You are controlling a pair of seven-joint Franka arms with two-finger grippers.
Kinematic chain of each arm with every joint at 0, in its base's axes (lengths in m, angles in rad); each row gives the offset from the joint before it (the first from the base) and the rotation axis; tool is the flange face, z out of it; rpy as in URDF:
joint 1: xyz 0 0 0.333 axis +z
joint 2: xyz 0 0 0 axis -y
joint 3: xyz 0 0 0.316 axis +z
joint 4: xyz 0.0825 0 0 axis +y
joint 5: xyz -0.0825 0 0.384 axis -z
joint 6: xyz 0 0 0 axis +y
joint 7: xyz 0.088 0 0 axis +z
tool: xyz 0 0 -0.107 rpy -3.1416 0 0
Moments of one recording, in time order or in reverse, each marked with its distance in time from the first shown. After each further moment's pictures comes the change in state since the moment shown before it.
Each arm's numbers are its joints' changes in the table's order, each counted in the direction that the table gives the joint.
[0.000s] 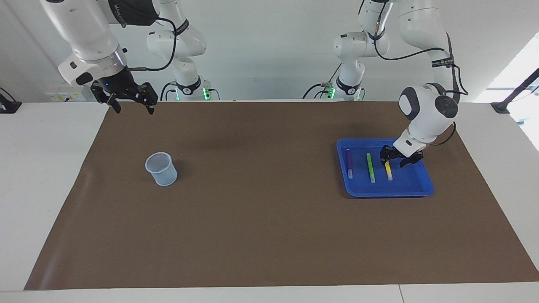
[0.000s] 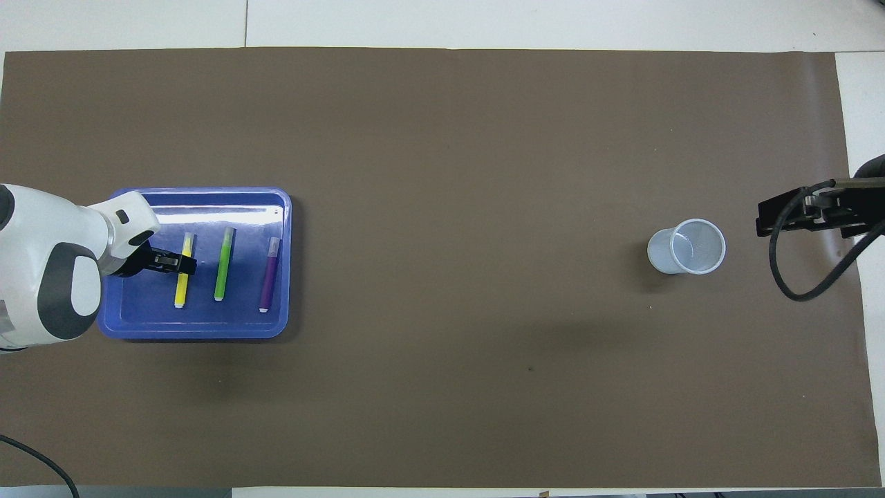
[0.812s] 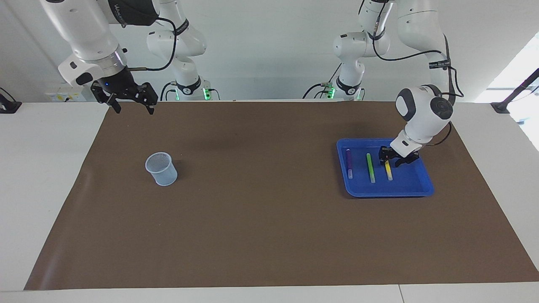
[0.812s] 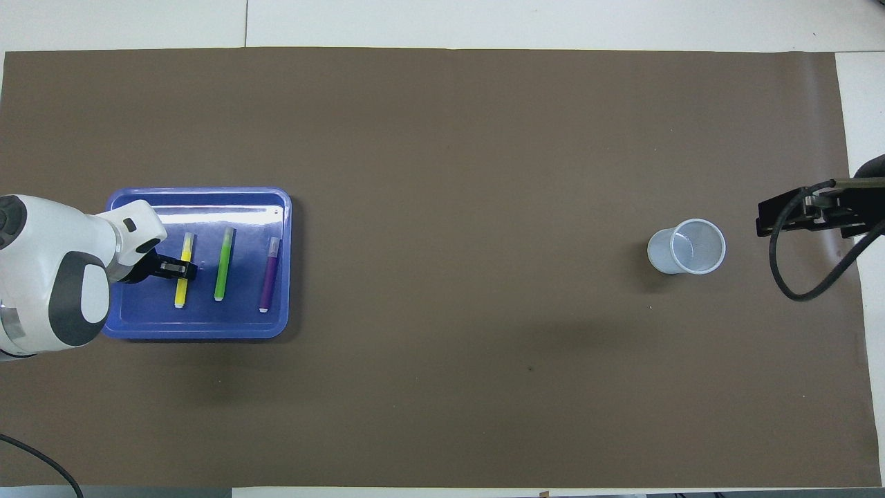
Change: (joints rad) left arm 0.000 -0.001 -0.001 0.037 0.000 -0.039 0.000; right arm 0.000 0.000 0.000 0.000 0.000 0.000 0.000
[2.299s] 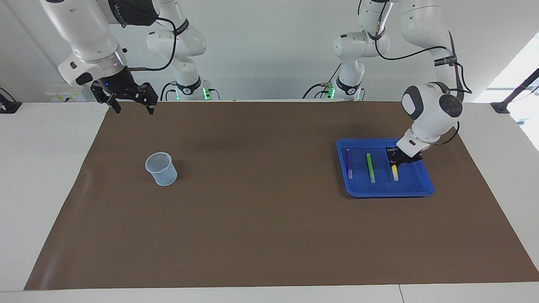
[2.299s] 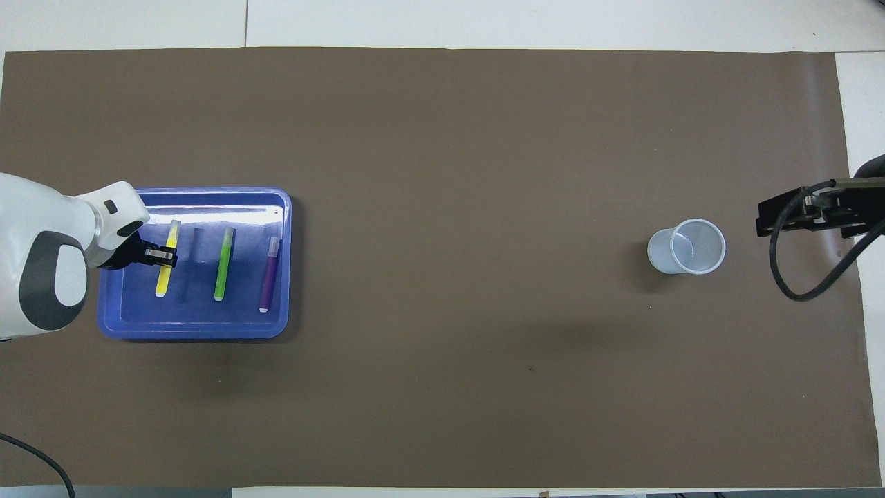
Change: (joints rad) left arm 0.004 0.001 0.006 -0.122 0.000 0.136 0.001; right arm 0.000 0.000 0.000 0.000 0.000 0.000 0.000
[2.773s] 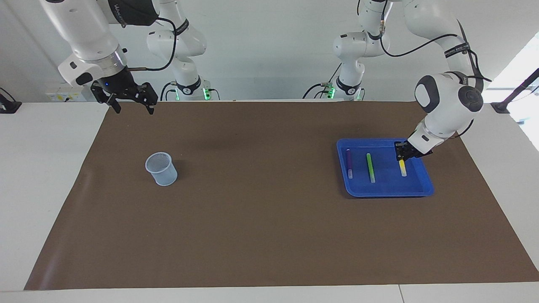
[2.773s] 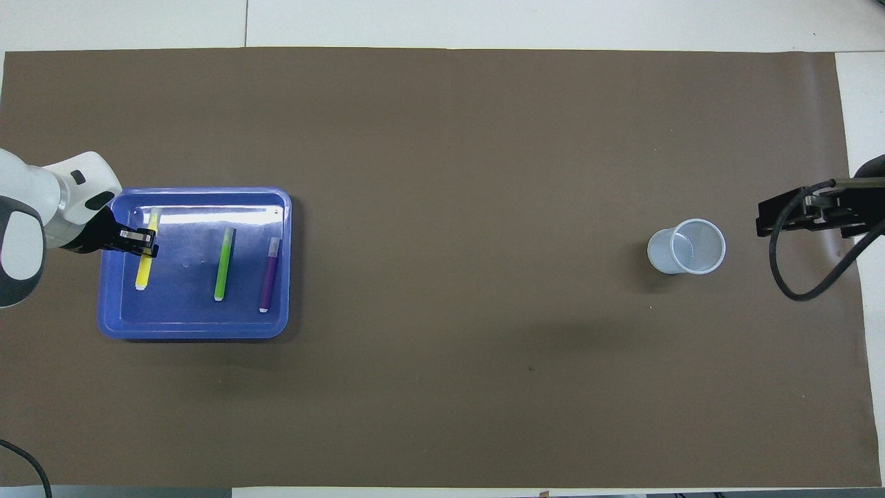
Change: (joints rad) left arm -0.003 0.007 -0.003 -0.174 0.000 0.242 0.101; right arm 0.000 0.000 0.000 0.000 0.000 0.000 0.000
